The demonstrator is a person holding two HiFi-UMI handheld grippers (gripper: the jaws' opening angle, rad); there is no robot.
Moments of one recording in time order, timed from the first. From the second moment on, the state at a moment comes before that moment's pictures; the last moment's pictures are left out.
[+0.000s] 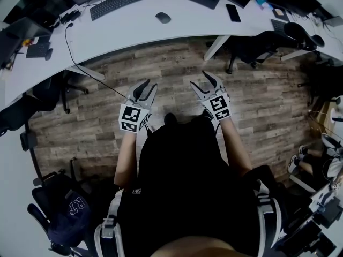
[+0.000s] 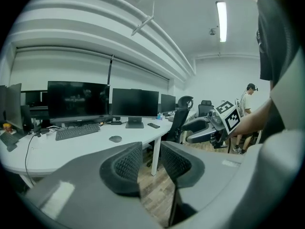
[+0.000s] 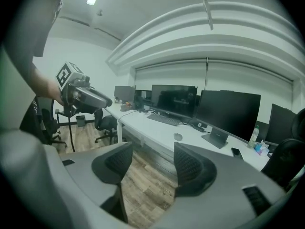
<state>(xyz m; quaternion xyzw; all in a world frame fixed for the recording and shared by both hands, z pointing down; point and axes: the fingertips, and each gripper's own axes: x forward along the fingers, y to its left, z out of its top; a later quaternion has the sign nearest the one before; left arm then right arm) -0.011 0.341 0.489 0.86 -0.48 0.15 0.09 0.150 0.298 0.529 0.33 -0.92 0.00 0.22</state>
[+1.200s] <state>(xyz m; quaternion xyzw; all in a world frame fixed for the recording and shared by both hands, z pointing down) -0.040 0.334 0.502 0.85 -0.49 0.16 0.10 0.120 0.283 0.543 0.31 -0.92 0.01 0.23</state>
